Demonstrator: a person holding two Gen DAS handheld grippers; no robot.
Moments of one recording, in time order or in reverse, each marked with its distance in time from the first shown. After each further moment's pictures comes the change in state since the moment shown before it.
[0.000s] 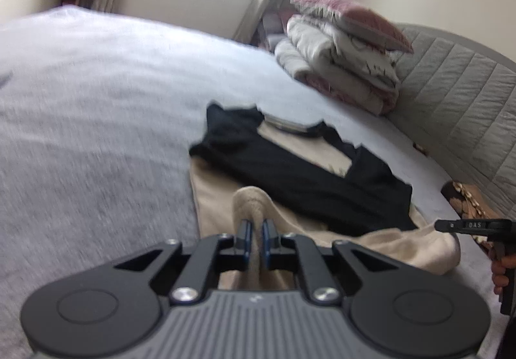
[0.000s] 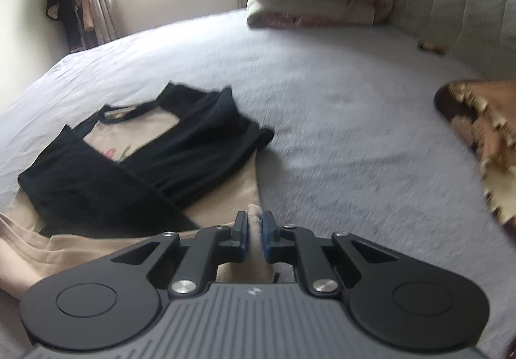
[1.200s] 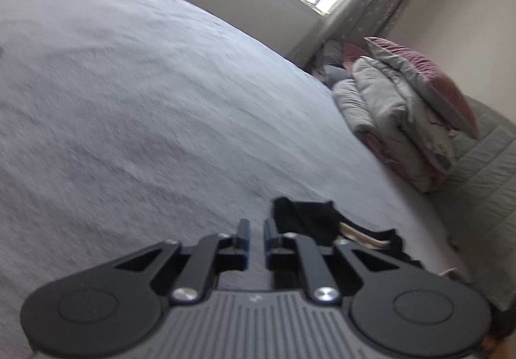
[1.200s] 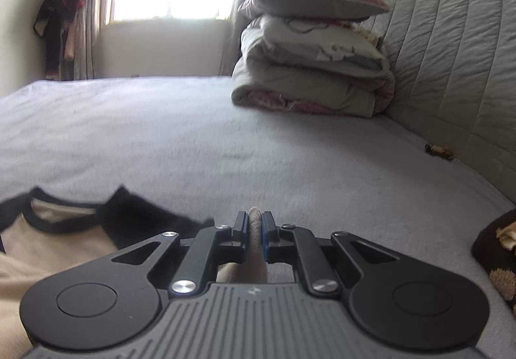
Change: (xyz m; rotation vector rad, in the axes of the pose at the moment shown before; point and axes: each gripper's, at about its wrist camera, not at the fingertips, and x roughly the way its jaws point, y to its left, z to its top) left arm 0.121 0.090 0.107 -0.312 0.009 0.016; right arm 0.125 0.025 0.094 -0.113 -0.216 -0.150
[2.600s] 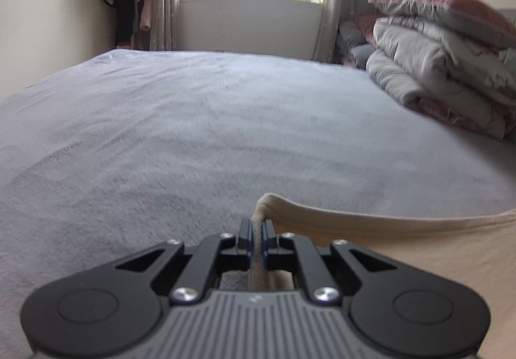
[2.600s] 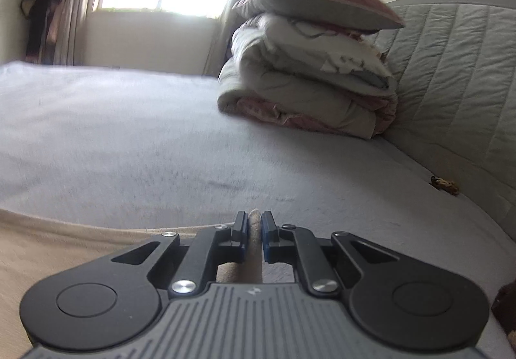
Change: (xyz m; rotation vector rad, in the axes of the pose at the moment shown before) left arm 0.127 -0.076 0.021 0.393 -0.073 0.387; right arm 0.102 0.034 0.038 -0.106 -0.006 -0.113
